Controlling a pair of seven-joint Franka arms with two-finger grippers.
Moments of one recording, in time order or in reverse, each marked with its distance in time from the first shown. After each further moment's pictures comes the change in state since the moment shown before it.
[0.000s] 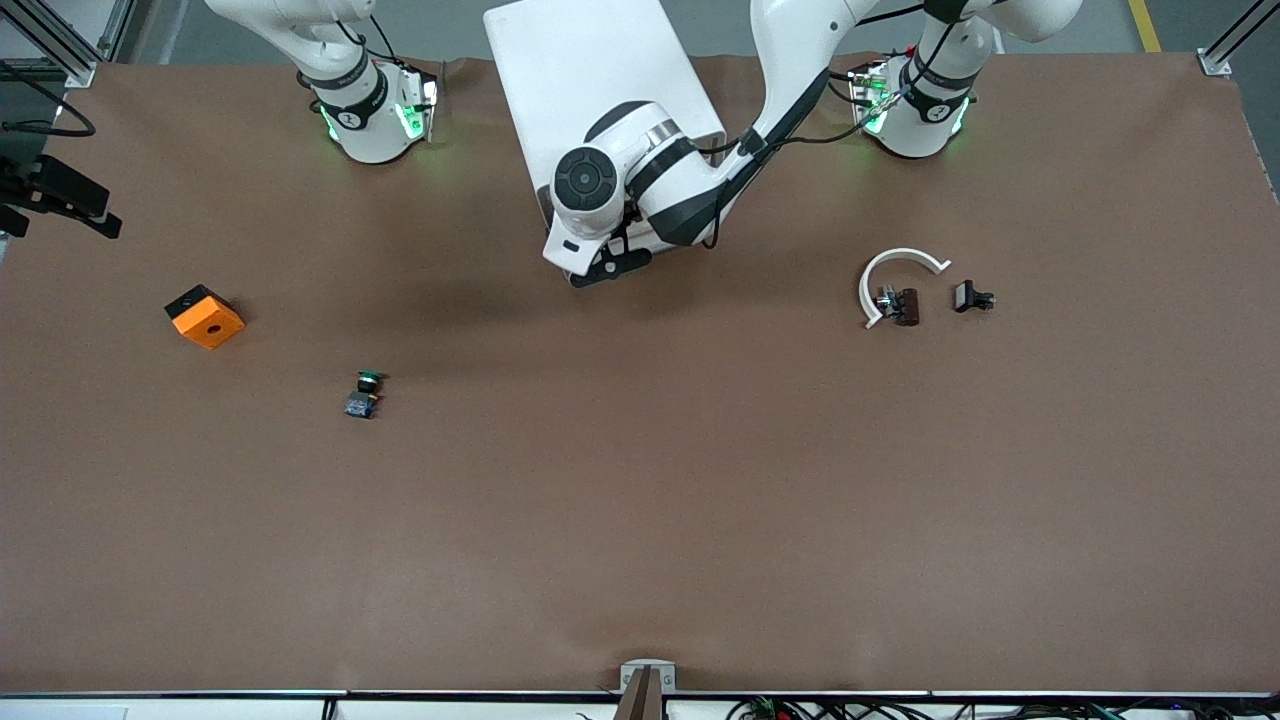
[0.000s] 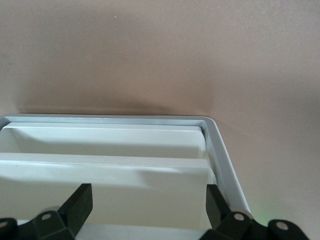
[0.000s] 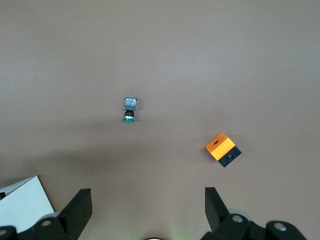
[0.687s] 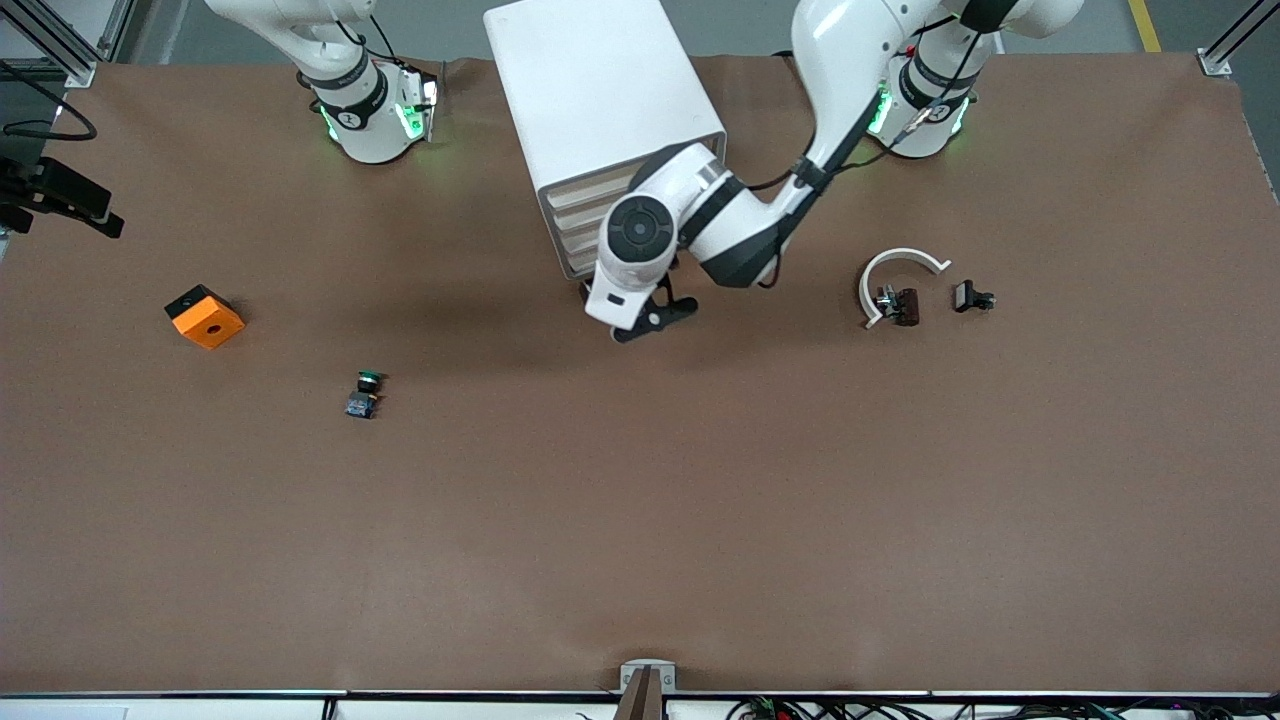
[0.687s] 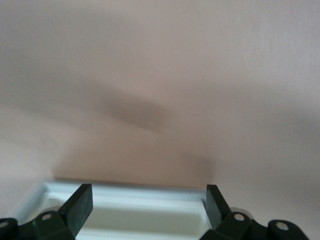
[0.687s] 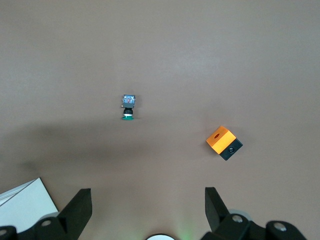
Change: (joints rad) left arm 0.163 -0.020 0.022 0.023 0.111 -0.028 0.085; right arm -0.002 0.000 -0.005 -0.004 0.000 -0.013 0.047
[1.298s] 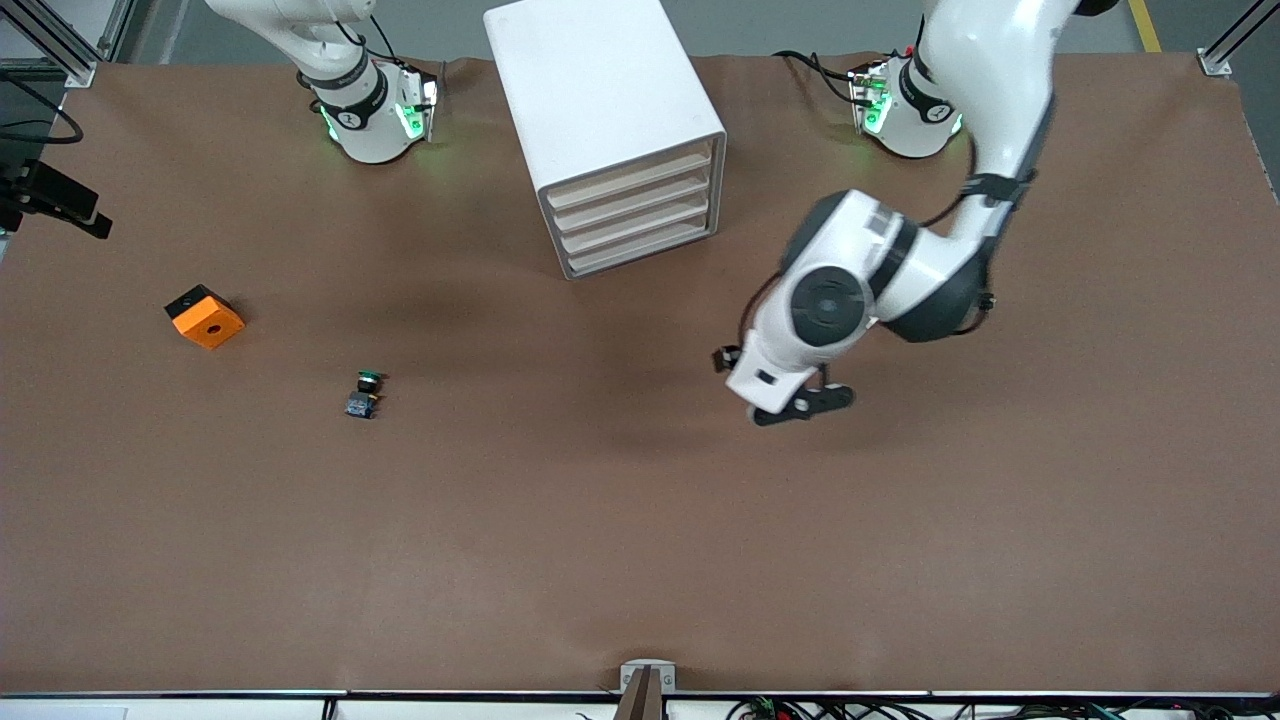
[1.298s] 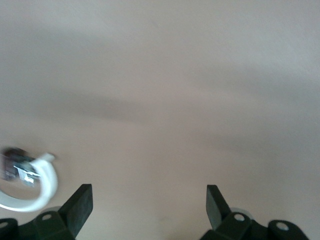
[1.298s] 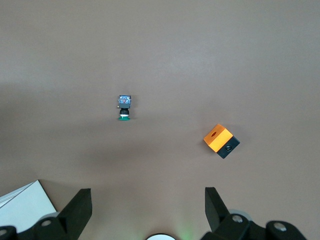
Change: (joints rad) left arm 0.348 -0.137 0.007 0.007 0.105 -0.188 0.480; right arm -0.010 0.000 -0.010 -0.003 0.000 0.000 0.000
